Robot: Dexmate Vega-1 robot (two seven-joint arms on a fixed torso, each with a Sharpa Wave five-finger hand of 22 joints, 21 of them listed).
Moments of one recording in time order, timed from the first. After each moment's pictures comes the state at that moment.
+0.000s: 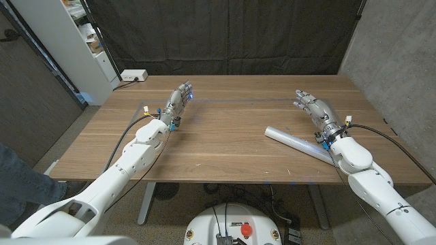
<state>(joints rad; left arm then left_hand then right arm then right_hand) 0.82 0.51 0.38 -1.35 -0.62 -0.20 -0.06 0.16 0.00 0.43 -0.13 0.19 0.00 0.11 0.19 0.17 -0.04 0.08 0.21 0.19 -0.08 0.09 0.19 0.18 -0.09 0.02 0.19 0.17 -1.25 -0.59 -0.05 -1.69 0.32 0.30 0.02 0.39 0.08 0.34 -0.11 0.20 0.19 0.04 0.20 0.19 0.12 0.05 0.20 0.19 0.09 -0.01 0.22 0.21 0.31 -0.02 0.19 0.17</state>
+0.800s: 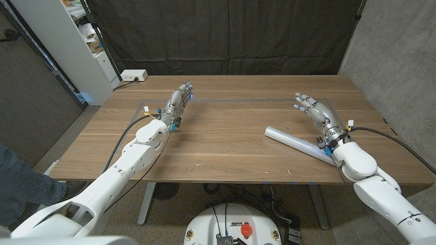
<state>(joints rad) 0.84 0.53 0.38 -1.40 -0.61 -0.18 -0.03 0.16 0.01 0.43 -0.13 0.19 0.00 0.11 0.19 0.17 -0.04 0.08 0.21 0.19 -0.08 0.09 0.19 0.18 -0.09 0.03 0.19 0.17 -1.32 -0.65 -0.07 -1.74 0.30 0.35 -0.03 0.41 0.09 0.35 -0.13 0.20 0.19 0.03 0.20 0.19 0.13 0.05 0.20 0.19 0.09 -0.01 0.22 0.20 0.31 -0.02 0.19 0.17</state>
